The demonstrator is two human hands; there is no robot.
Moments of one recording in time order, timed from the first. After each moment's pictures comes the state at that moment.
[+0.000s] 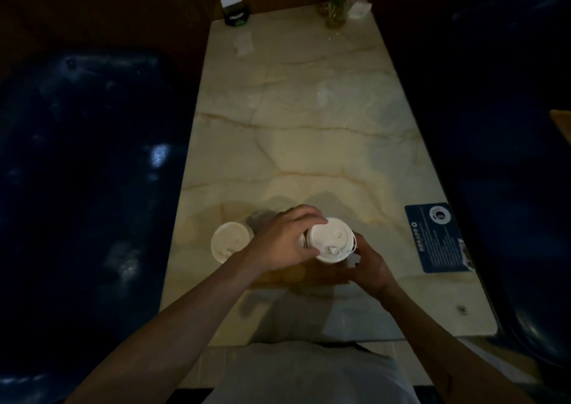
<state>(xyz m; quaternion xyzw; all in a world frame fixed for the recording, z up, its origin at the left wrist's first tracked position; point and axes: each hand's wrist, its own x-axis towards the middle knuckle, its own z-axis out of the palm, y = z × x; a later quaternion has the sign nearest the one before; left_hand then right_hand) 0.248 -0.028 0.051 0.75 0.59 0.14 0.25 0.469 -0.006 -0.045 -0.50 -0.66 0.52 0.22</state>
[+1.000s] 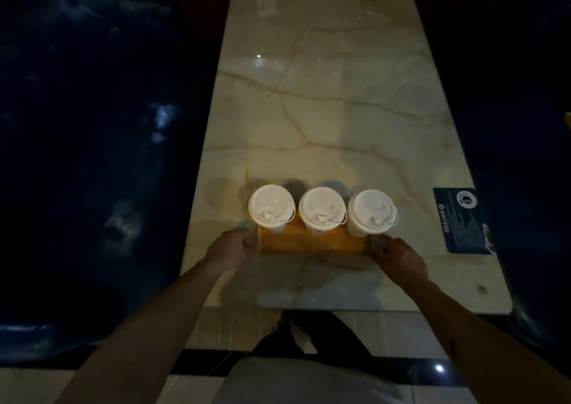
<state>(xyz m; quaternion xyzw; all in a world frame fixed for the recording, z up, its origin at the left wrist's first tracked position) 0.105 -0.143 -0.053 0.49 0.78 0.01 0.38 0.463 -0.036 -0.059 -0.62 -0.72 0.30 -0.09</state>
